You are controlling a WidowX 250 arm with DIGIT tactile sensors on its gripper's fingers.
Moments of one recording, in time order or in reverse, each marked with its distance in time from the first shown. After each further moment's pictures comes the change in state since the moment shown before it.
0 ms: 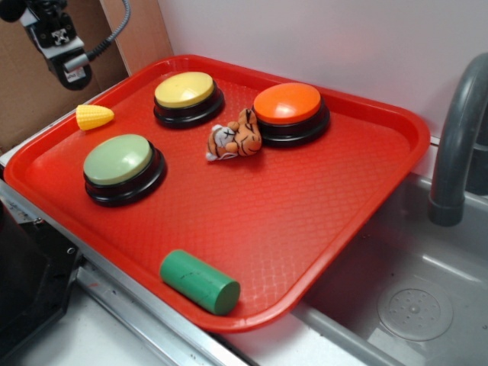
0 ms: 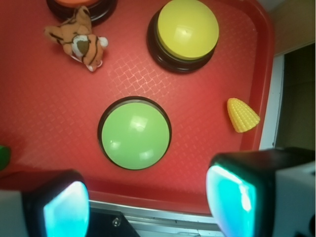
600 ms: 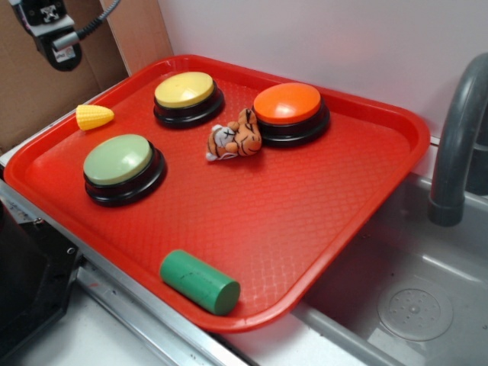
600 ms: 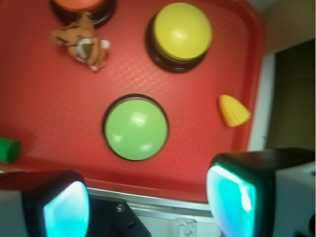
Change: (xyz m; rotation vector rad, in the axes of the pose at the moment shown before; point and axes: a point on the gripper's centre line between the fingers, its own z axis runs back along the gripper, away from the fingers) arm 0.003 -0.001 0.018 -0.049 0.010 -0.011
